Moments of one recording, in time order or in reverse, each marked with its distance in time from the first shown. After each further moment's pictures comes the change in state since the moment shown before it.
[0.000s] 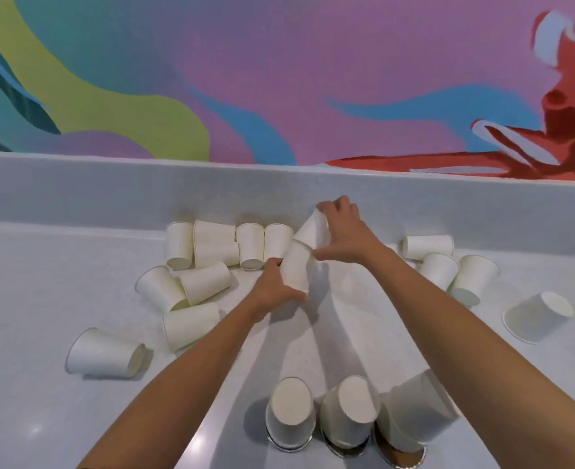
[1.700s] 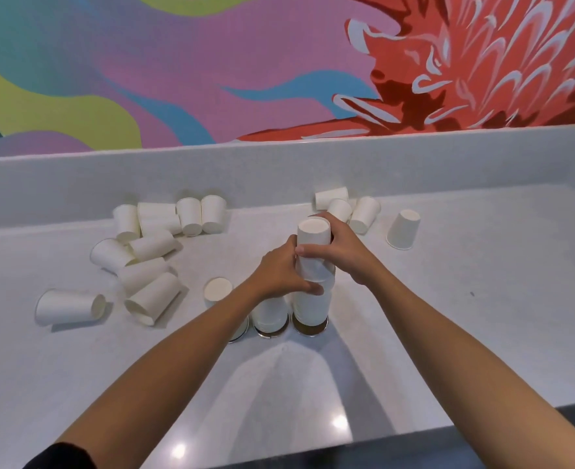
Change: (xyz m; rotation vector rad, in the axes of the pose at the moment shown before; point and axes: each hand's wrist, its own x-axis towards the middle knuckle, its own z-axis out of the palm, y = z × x) left_hand -0.178 0.061 0.127 0.434 -0.227 0.495; right_hand -0.257 0.043 -0.033 0.861 0.157 0.132
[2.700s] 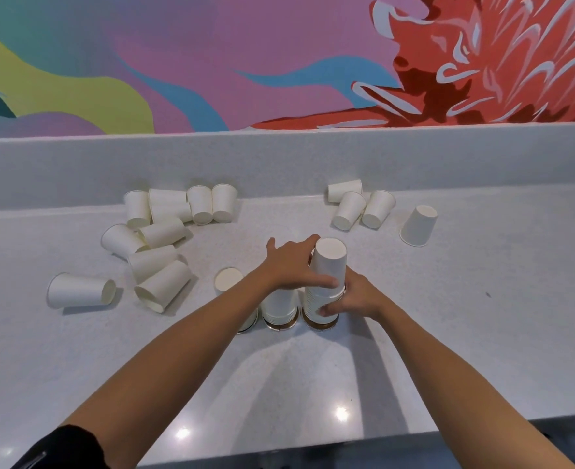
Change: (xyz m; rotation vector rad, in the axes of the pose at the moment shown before) left_hand 0.004 -0.006 -0.003 0.302 -0.070 -0.013; right_hand -0.026 0.086 0.013 -0.237 -0.265 0.182
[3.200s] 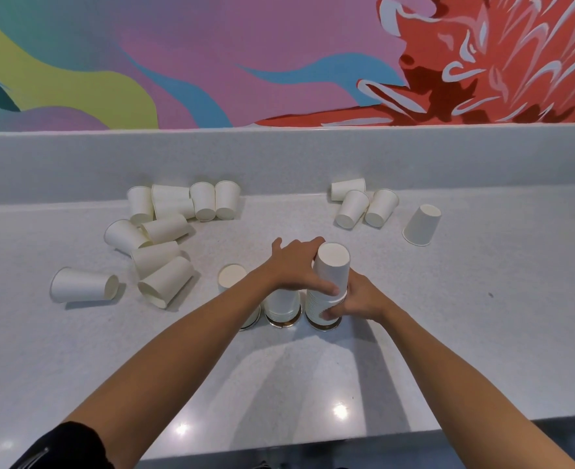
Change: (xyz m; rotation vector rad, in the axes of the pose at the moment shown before) left_hand -0.006 0.004 -0.003 0.026 -0.029 0.038; right_hand -0.003 0.001 0.004 -0.048 0.005 -0.013
